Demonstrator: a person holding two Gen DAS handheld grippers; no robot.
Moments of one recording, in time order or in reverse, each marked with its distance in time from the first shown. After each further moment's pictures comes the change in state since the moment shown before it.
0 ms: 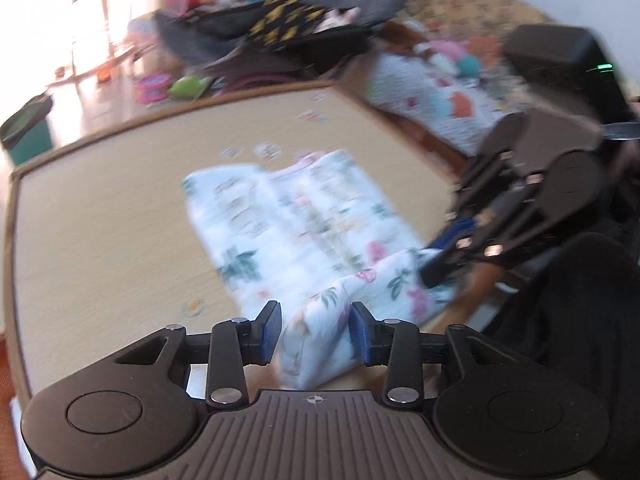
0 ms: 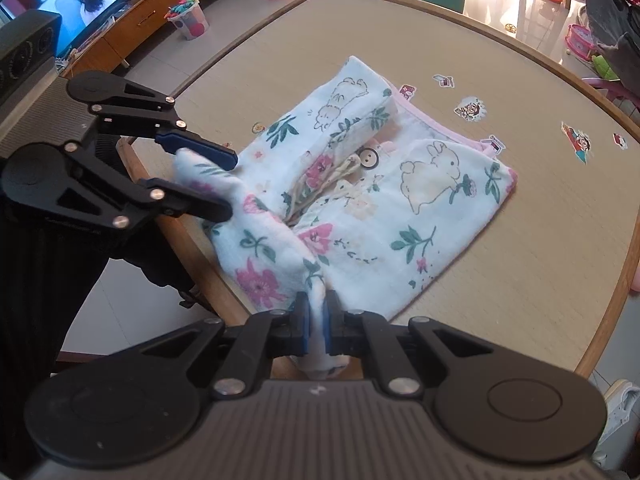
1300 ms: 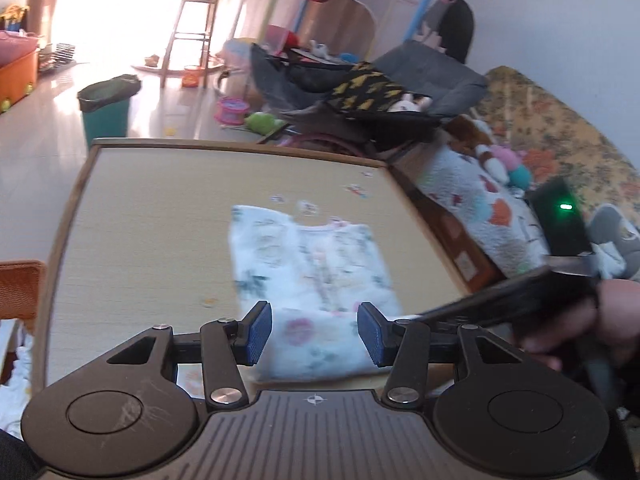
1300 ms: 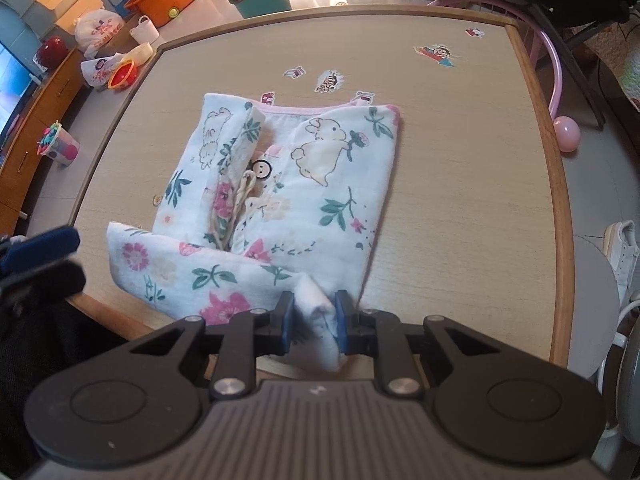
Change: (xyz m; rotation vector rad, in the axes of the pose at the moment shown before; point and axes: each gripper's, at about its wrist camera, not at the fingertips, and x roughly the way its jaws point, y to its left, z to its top) left arm -0.067 -0.029 -0.010 -0.285 -0.223 0.057; right arm 0.006 -0.002 -0.025 0.530 -0.142 -0.197
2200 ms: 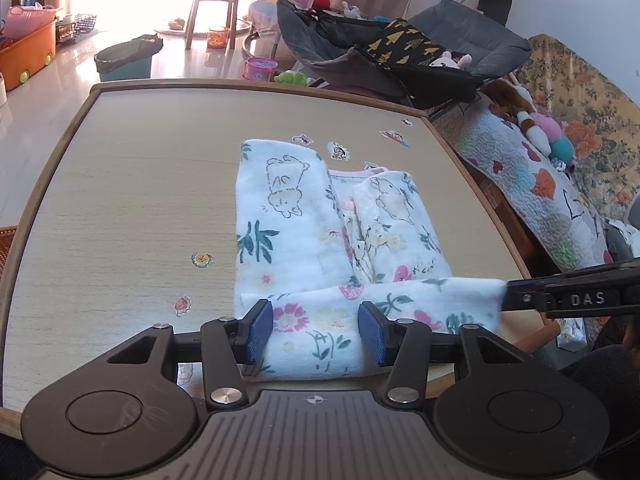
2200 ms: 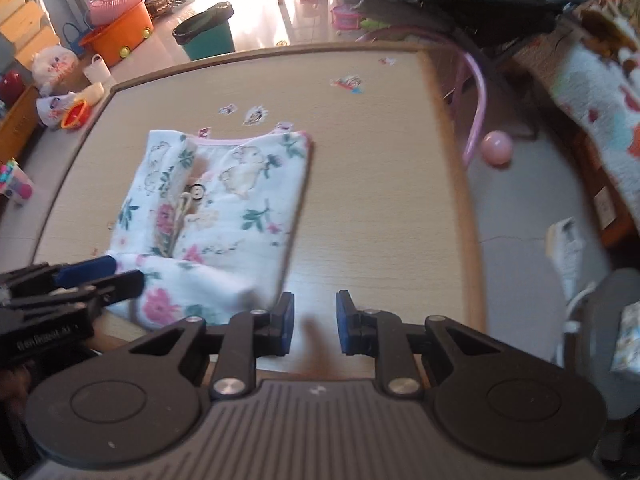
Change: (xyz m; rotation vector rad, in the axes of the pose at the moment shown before) left arm 0.071 0.013 -0.014 -0.030 0.108 0.135; right arm -0.042 -0.014 -0.028 0.030 -0.161 -0.168
